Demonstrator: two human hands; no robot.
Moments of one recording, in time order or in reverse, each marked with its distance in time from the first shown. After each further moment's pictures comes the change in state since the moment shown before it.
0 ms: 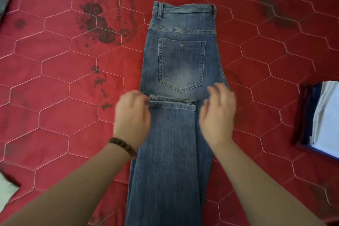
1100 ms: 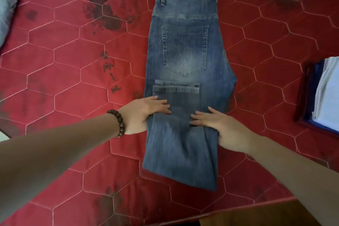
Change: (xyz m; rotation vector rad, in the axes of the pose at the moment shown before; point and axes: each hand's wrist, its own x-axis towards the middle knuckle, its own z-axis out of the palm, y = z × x) left_hand -0.008 -0.031 -0.024 -0.162 -0.854 0.444; right_hand -0.051 0.042 -0.040 0.228 -0.921 -0.524
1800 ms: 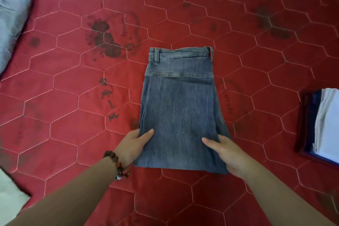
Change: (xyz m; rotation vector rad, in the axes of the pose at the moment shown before) left_hand 0.007 0.007 0.020 -1.177 0.362 -0.770; right_hand 0.021 0.009 -0.005 1.294 0.193 0.759
